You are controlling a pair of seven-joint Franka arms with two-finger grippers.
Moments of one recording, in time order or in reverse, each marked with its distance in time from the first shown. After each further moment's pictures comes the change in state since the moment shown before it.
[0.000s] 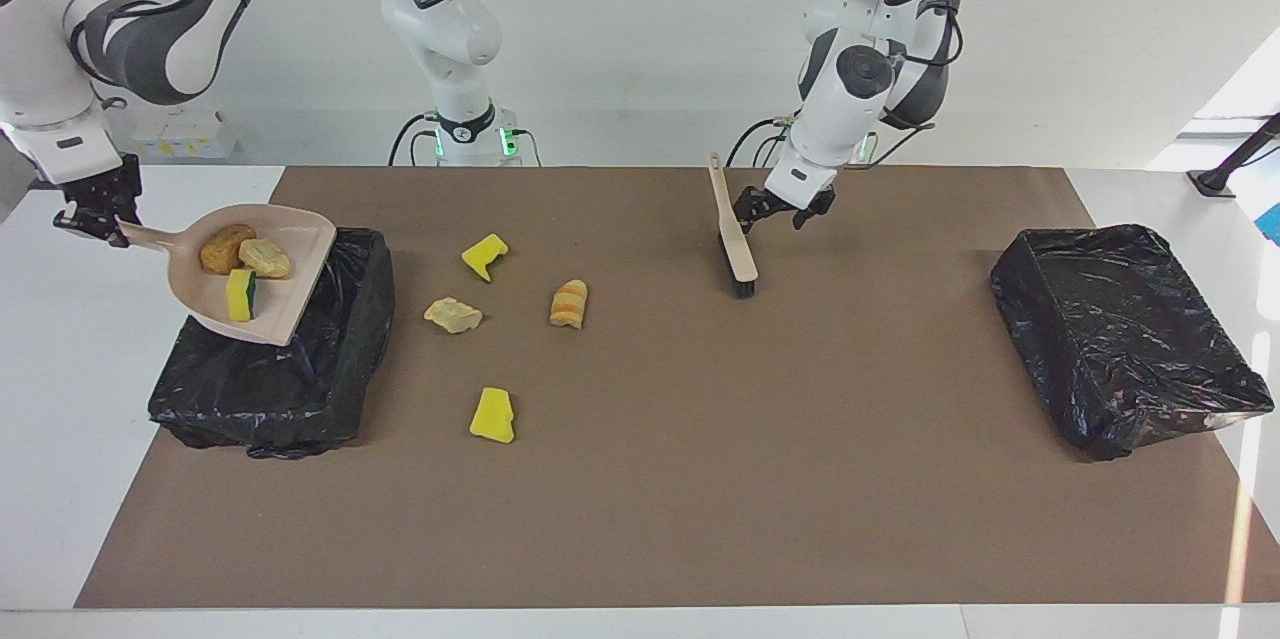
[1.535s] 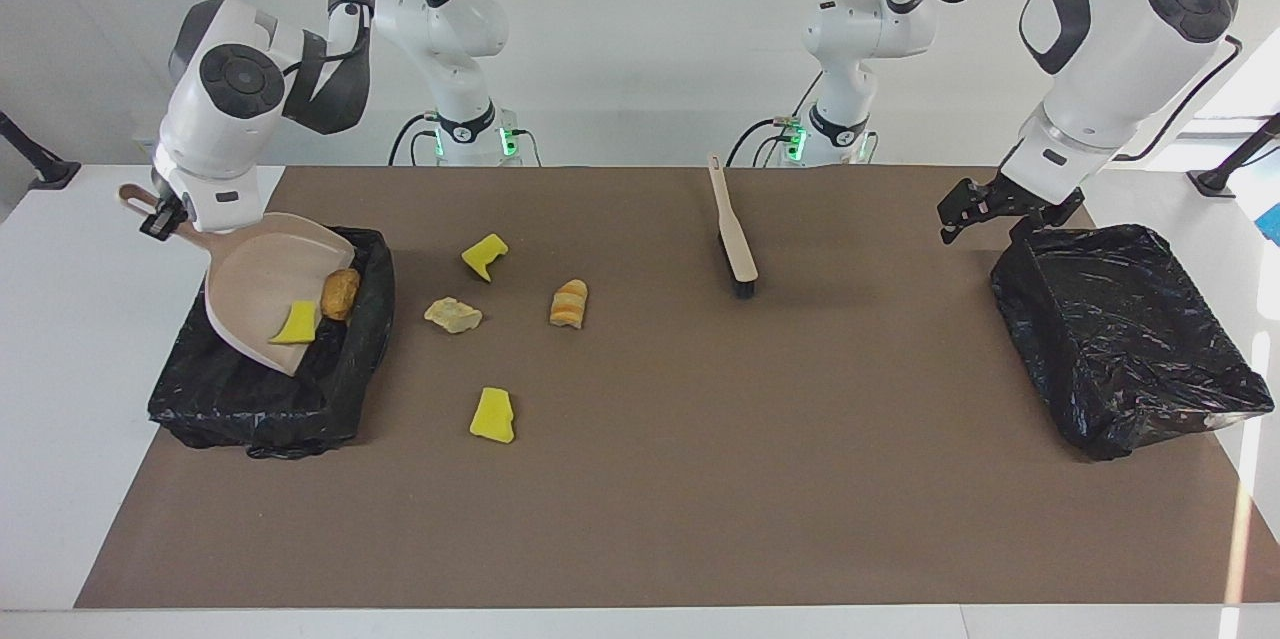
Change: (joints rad) left arm 0.380 0.205 0.006 0.627 0.177 -0.442 0.447; right arm 0.353 -0.027 0.016 -0.026 -0.577 -0.279 0.594
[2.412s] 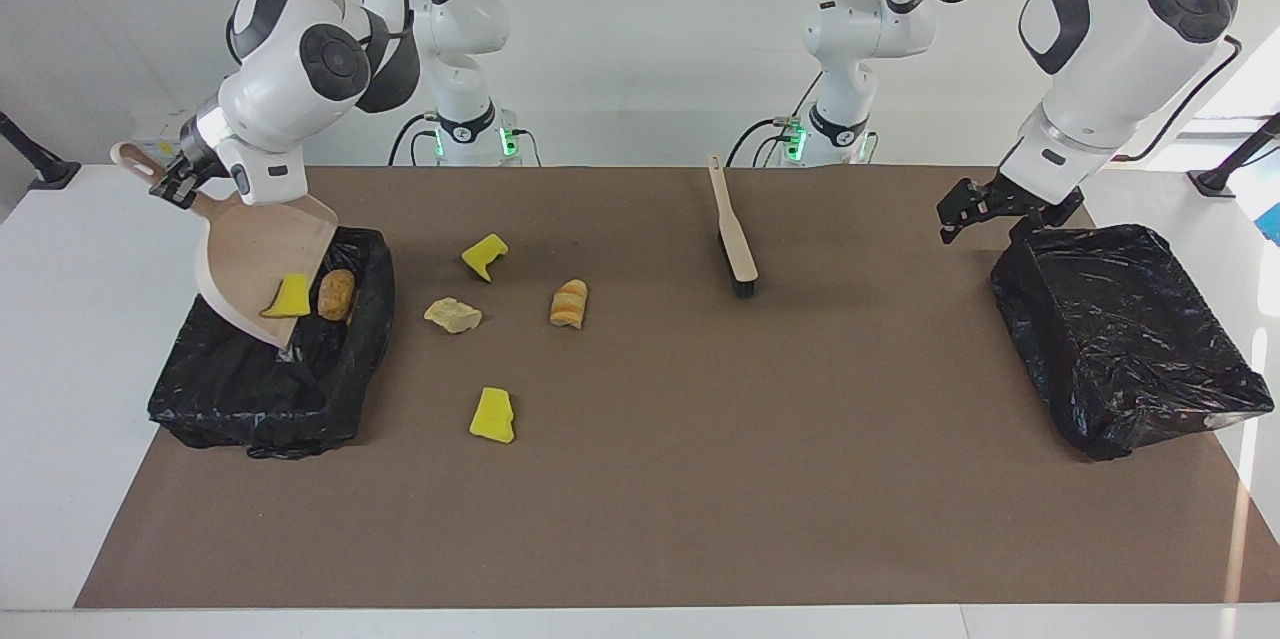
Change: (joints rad) left arm 0.000 0.000 -0.001 0.000 0.001 0.000 0.002; right arm 0.137 -0.057 0.007 -0.006 -0.173 -0.154 0.001
